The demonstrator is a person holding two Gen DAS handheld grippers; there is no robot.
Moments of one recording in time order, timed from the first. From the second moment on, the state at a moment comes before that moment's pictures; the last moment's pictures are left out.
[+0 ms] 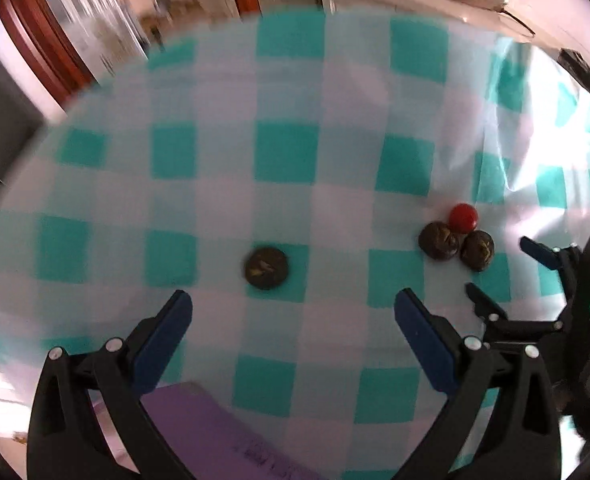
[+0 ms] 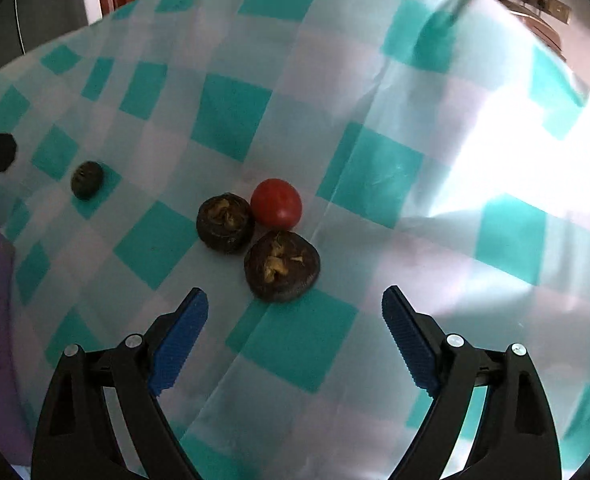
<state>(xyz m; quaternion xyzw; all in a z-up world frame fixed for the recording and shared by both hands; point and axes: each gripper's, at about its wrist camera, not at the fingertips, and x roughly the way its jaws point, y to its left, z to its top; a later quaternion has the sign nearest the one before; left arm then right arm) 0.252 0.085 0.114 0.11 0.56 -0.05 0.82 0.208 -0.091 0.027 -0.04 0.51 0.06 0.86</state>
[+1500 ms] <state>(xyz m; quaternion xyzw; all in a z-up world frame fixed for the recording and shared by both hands) 0.101 -0.023 0.082 0.01 0.62 -0.06 0.79 0.040 -0.157 0.074 -0.01 0.55 0.13 0.83</state>
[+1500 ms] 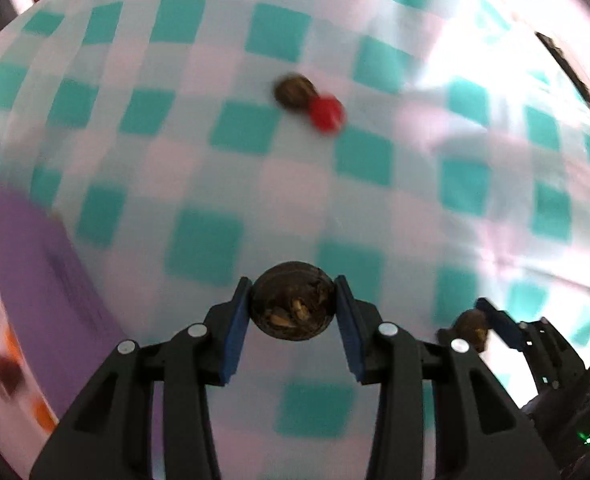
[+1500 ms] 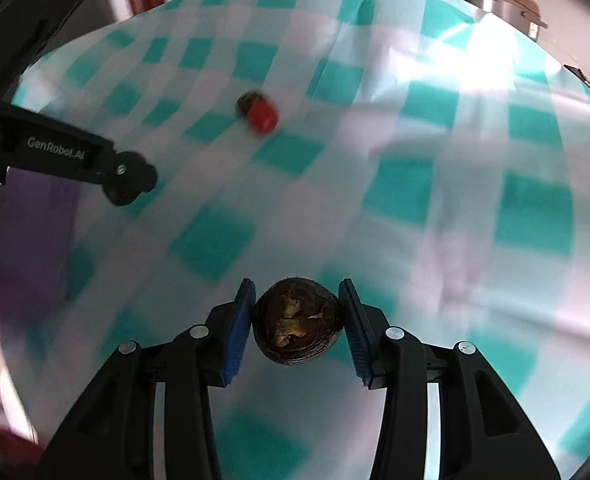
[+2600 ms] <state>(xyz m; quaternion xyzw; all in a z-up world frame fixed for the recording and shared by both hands) -0.128 -0.069 0.117 0.00 0.59 0.00 0.81 -0.116 -0.198 0.149 -0.06 0.51 0.26 0.82</state>
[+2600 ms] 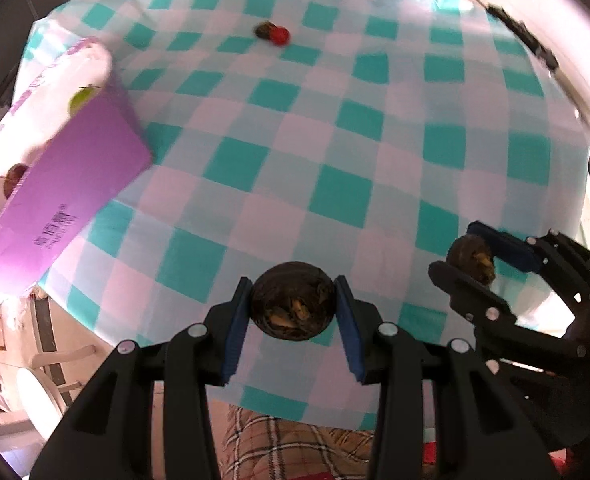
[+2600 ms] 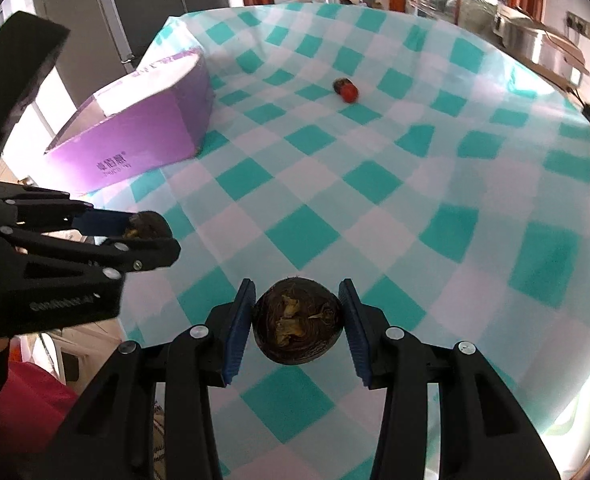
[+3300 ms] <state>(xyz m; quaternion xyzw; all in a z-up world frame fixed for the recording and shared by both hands) -0.070 0.202 0.191 -0.06 0.49 0.04 0.87 -0.015 0.027 0.209 0.00 0.47 0.35 0.81</state>
